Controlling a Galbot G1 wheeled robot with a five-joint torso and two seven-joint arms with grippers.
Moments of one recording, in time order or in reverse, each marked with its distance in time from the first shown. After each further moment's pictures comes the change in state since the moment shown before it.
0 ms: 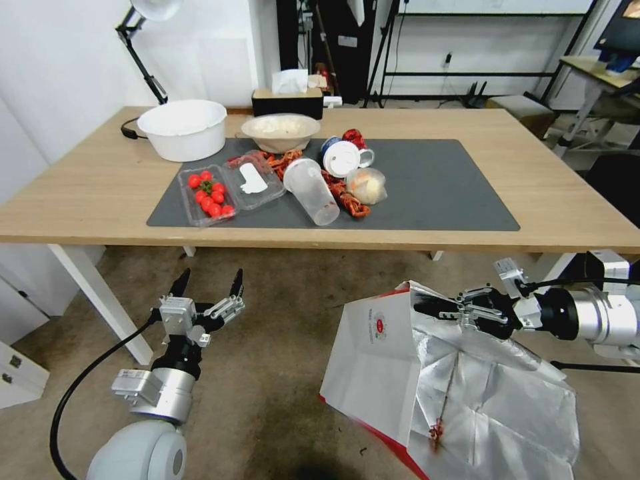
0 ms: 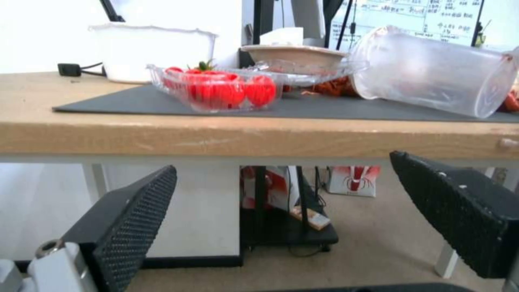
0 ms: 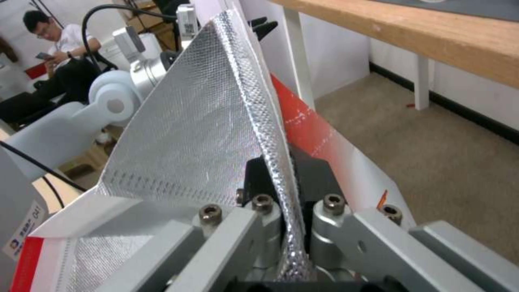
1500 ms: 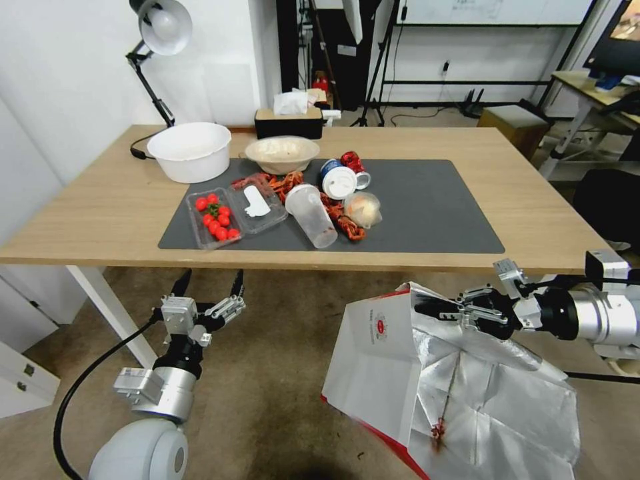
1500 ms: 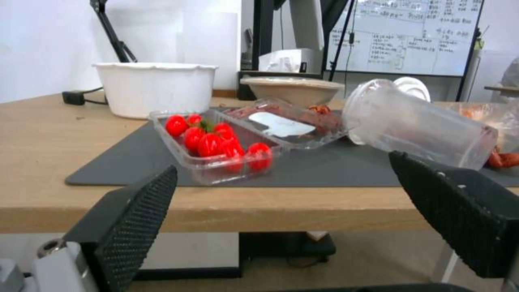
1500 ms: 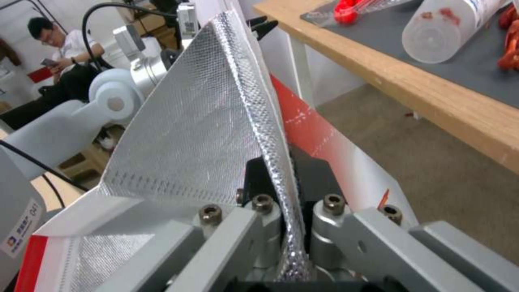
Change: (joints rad) left arm -0.008 0.002 0.001 0.011 -0.001 0.003 -0.001; right arm -0.001 -0.008 -0.004 -0.004 -0.003 0.003 0.000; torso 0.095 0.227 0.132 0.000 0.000
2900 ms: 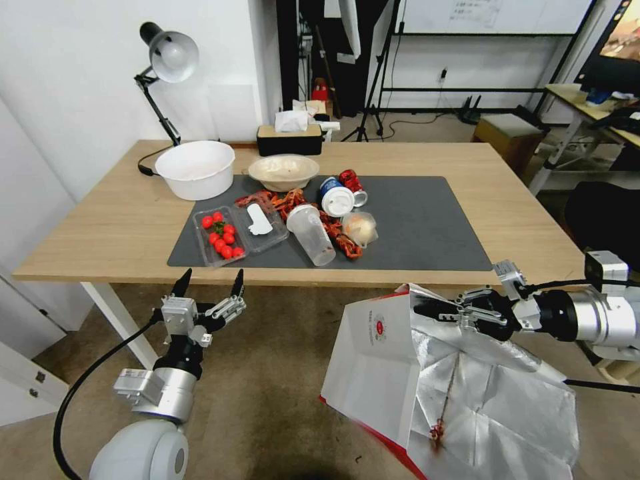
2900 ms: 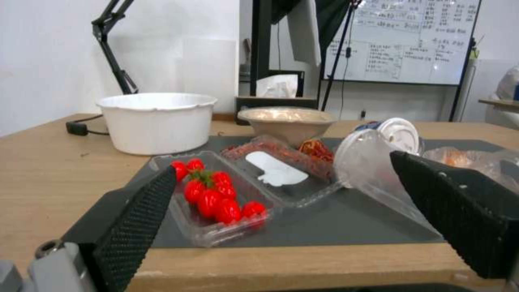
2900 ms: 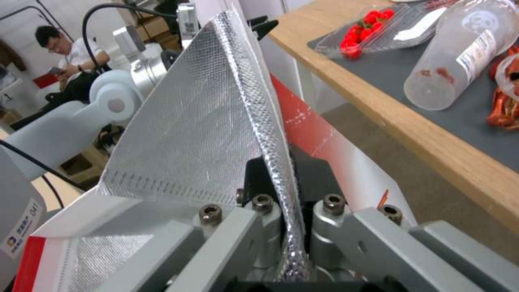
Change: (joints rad) left arm 0.005 -0.002 0.004 0.002 0.003 -0.016 0.004; right arm -0.004 0.005 0.001 0.003 -0.003 0.003 0.000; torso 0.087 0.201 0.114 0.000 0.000
